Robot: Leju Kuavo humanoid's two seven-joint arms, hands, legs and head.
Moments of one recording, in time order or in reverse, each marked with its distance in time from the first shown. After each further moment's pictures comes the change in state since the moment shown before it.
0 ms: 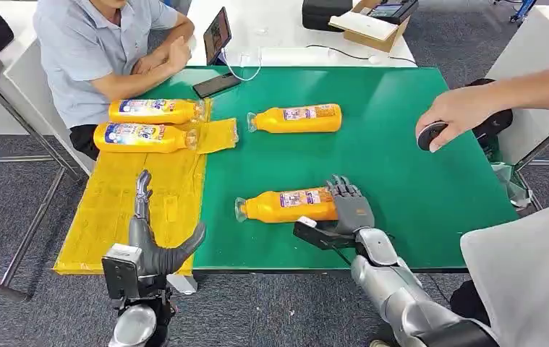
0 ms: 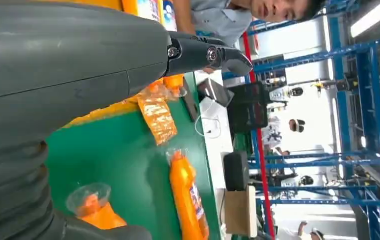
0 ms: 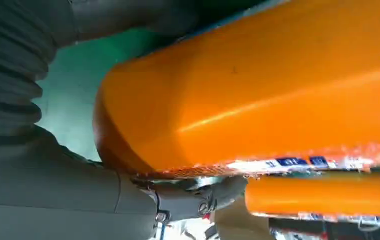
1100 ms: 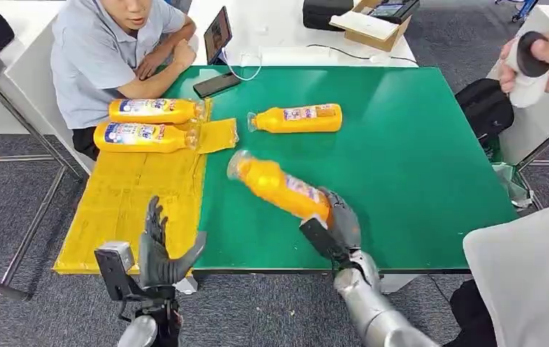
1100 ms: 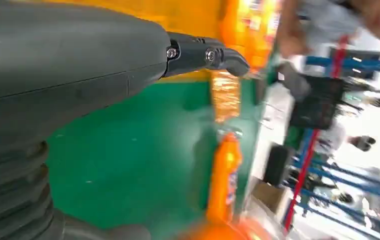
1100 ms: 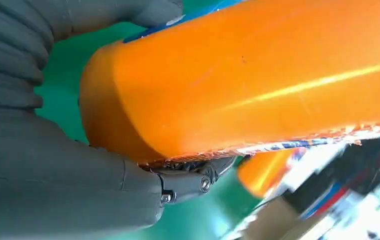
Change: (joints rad) left arm 0.061 -0.035 0.012 0.056 0.351 -0.048 0.088; right arm 0.176 0.127 -0.150 -0.202 -0.767 -0.114 -0.455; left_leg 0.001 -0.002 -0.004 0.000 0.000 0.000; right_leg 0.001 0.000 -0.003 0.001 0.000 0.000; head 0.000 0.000
